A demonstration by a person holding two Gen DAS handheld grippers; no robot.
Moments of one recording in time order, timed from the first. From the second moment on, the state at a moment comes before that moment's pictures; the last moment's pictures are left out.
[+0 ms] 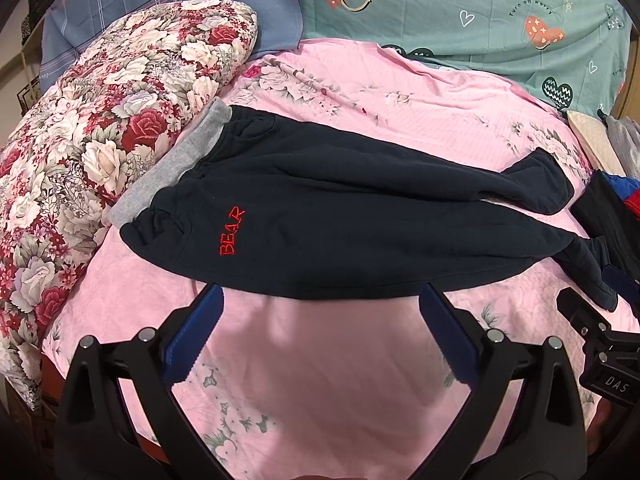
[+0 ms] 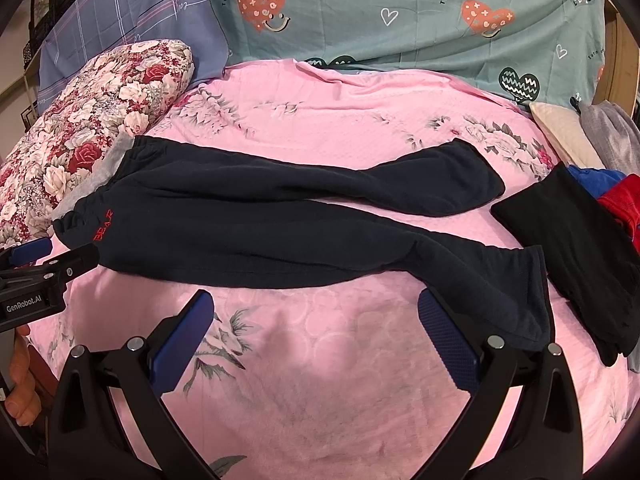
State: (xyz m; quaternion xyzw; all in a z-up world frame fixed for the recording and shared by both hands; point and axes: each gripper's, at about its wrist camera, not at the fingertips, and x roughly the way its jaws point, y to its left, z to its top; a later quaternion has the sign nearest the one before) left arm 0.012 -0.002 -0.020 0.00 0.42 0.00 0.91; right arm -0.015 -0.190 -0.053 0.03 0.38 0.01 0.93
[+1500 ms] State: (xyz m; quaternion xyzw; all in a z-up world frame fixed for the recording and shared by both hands) left arm 0.061 0.171 -0.047 -0.09 0.48 0.16 0.86; right arm -0.003 -0.238 -0.050 0.06 0.37 -0.05 0.92
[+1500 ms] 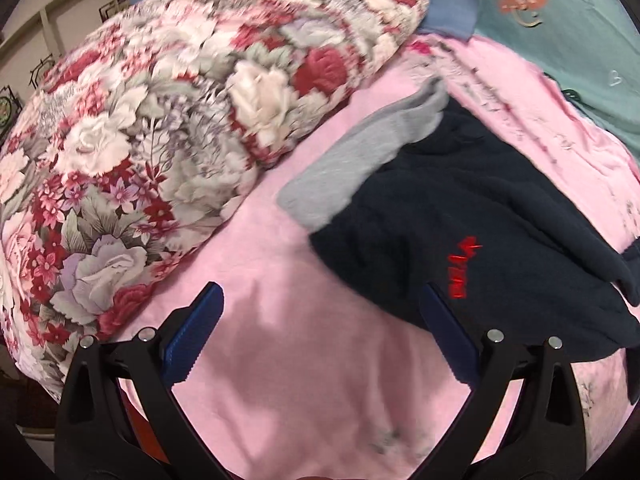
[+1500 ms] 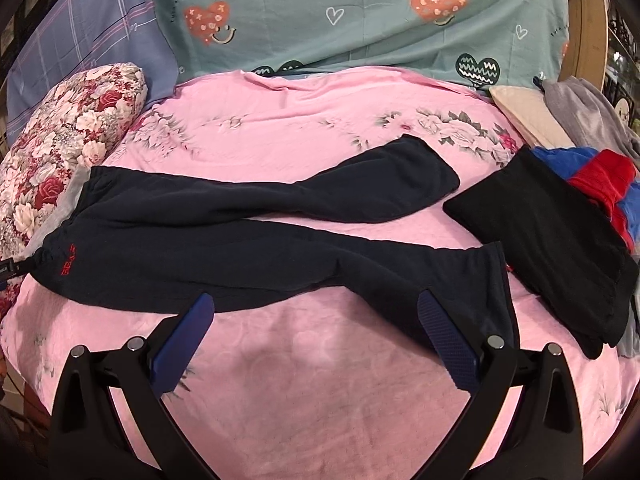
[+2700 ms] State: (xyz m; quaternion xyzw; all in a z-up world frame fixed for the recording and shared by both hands) left arm 0.136 0.166 -0.086 -0.13 0.53 0.16 0.82; right arm 0.026 -0.416 -0.109 0.22 0.49 -0.11 0.84
